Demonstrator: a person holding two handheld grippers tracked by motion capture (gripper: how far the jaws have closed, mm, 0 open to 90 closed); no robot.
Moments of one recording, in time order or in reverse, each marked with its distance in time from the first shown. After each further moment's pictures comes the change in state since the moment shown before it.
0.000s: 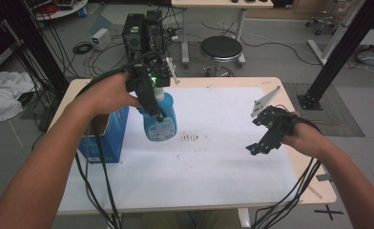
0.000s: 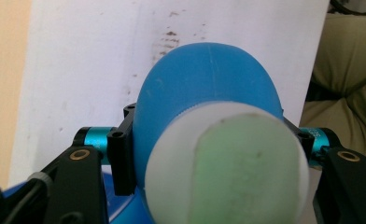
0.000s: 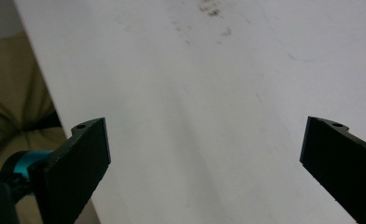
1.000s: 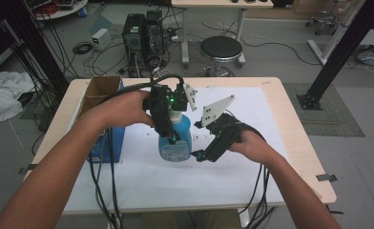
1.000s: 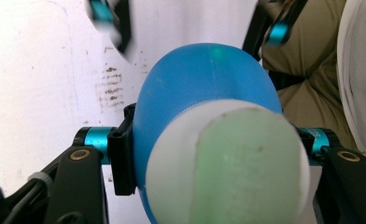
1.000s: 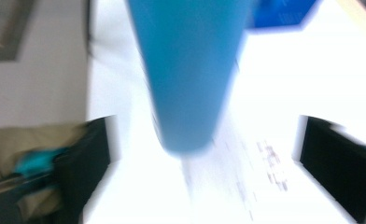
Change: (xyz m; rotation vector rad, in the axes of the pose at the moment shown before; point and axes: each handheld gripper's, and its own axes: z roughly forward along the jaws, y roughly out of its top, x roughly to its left) left arm -0.039 0.022 0.032 -0.027 -0.153 0.248; right arm 0.062 0.090 0.058 -0.342 0.133 -0.233
